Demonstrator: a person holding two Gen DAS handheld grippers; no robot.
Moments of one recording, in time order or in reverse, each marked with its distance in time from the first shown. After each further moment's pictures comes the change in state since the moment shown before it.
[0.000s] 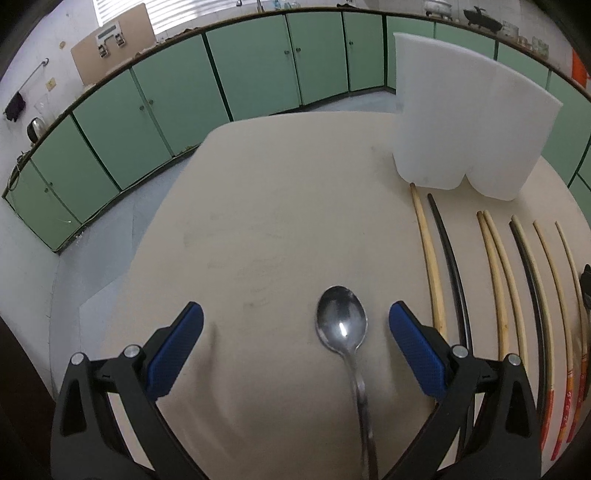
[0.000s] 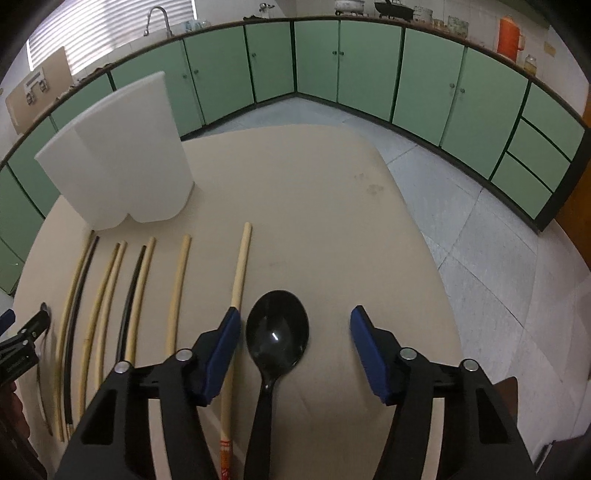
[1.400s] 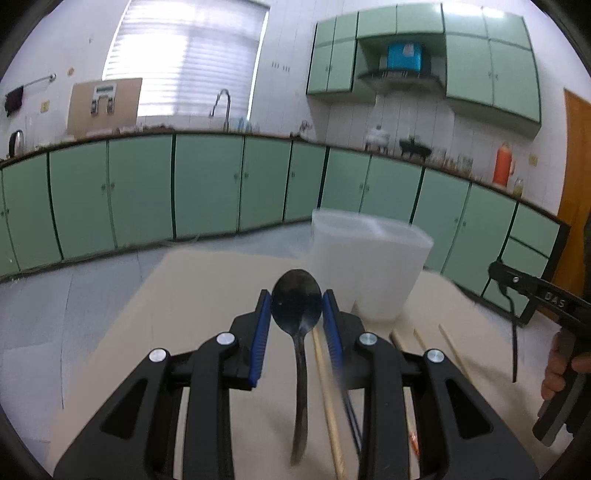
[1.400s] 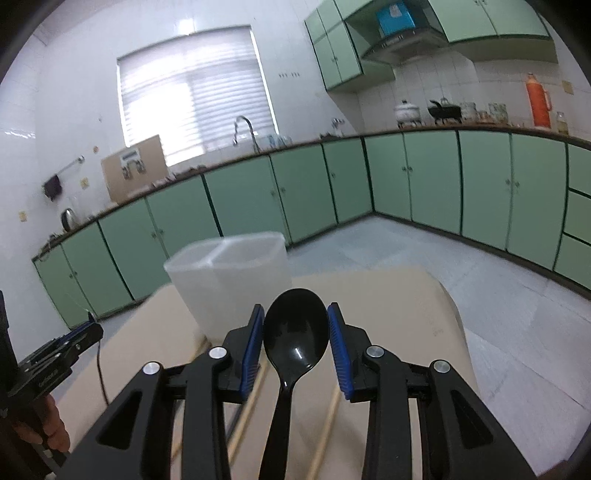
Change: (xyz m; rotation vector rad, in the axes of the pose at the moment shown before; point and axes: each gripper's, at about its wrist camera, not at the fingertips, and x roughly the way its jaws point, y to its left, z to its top) left arm -0.098 -0.007 -0.026 -0.090 -0.572 -0.328; right arm -0.084 0.007 0.025 -0.068 -0.546 0.369
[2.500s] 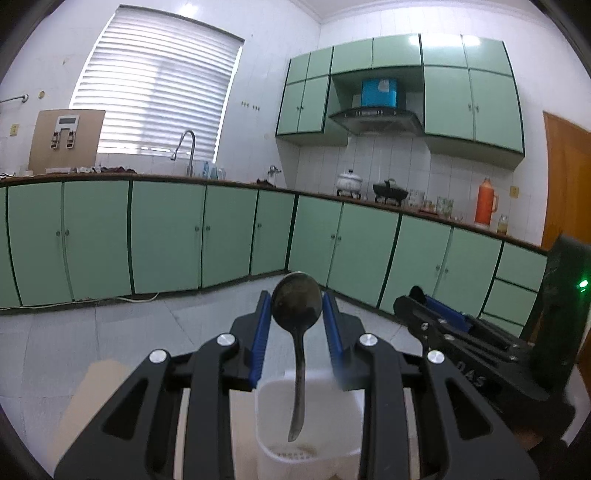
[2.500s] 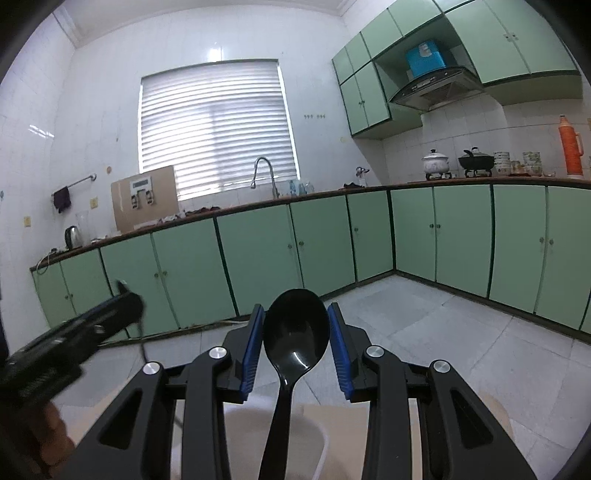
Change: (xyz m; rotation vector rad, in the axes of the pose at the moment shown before) left arm 0.136 -0.052 0.101 0.010 -0.151 -0.127; right arm 0.130 0.037 0.069 -0.090 -0.160 0.032
